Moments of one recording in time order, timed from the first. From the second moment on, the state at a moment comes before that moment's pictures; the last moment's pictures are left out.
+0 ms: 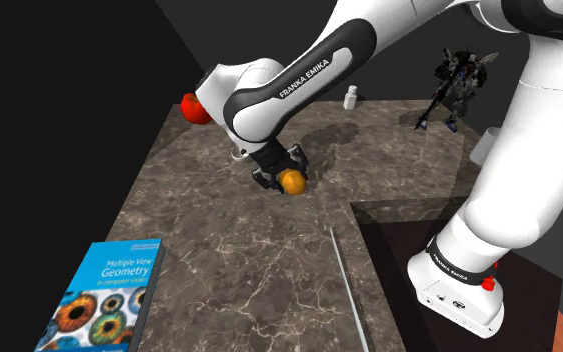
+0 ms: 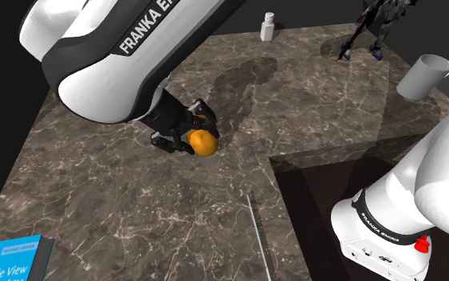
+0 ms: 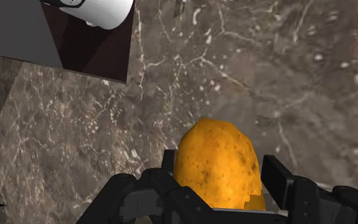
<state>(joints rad) -0.09 0.23 0.58 -2.07 -0.28 1.68 1.24</state>
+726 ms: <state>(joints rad) -0.09 0.19 0.59 -2.04 -0.26 1.63 1.22</state>
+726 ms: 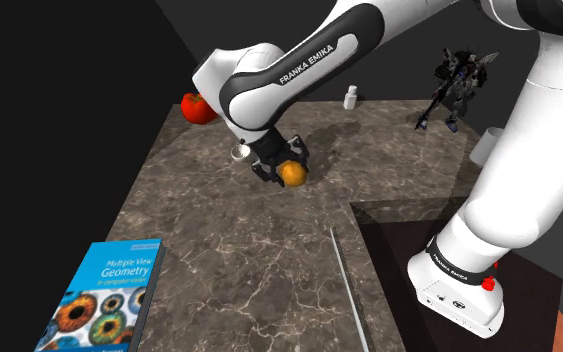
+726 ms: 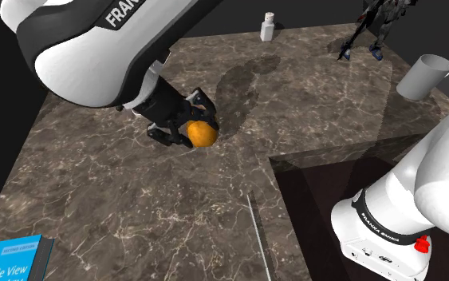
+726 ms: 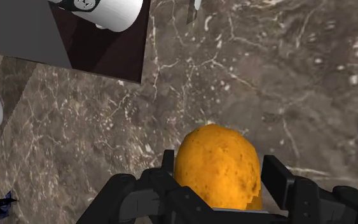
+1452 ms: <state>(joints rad) -0.10 0.12 0.59 -1.97 -0.22 1.50 1.17</state>
